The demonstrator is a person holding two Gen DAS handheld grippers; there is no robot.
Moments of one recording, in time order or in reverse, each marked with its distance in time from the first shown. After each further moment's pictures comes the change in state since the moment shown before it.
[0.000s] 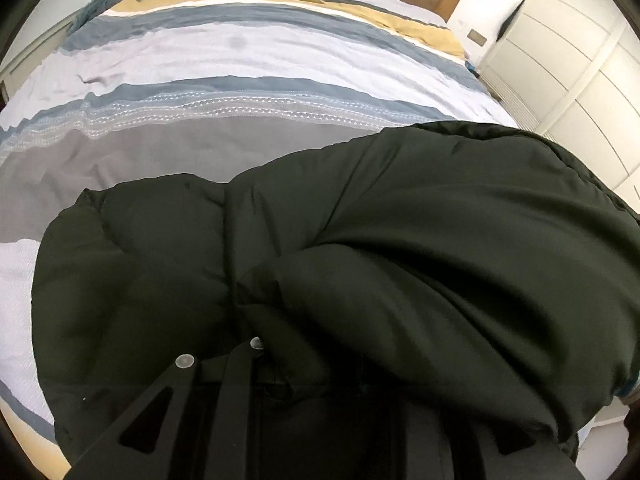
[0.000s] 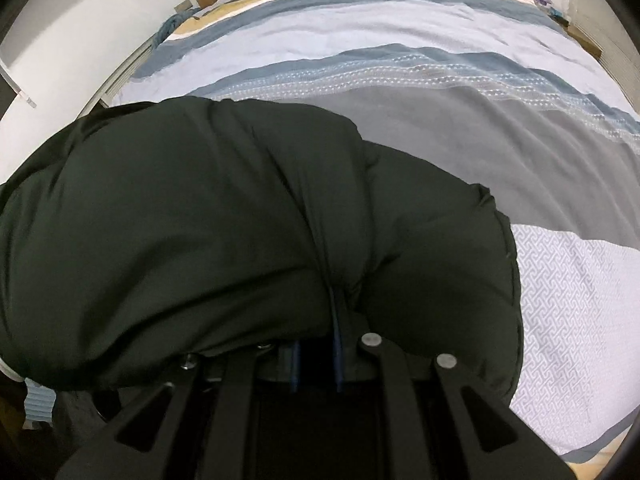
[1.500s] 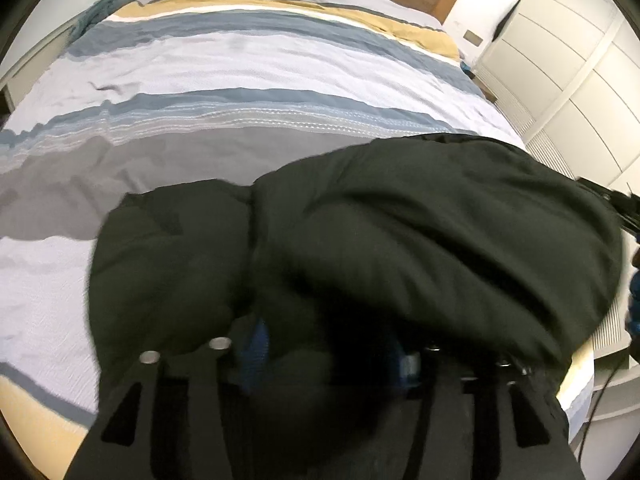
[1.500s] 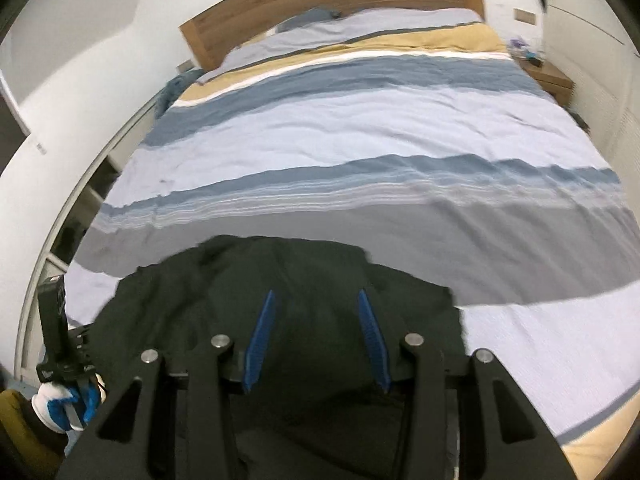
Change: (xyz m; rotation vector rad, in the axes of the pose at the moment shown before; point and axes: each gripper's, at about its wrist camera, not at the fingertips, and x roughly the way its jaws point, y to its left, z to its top) left arm -0.046 0.006 -0.005 0.019 0.001 0.012; right arm -0.107 0.048 0.054 0.024 -0.202 -0.011
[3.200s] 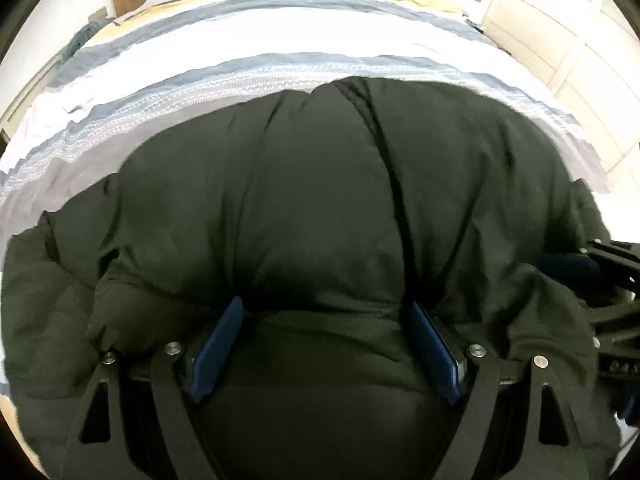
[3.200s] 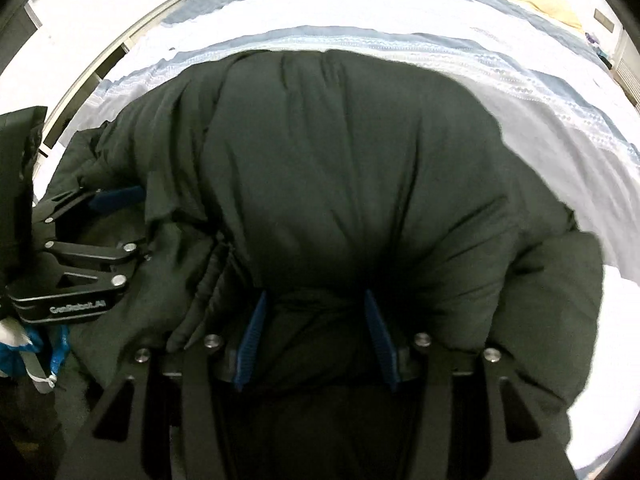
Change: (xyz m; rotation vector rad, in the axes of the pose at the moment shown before) left arm 0.104 -0.063 0.005 0.115 0.059 0.138; right arm 0.136 0.014 -0.086 -0.206 0.292 0.002
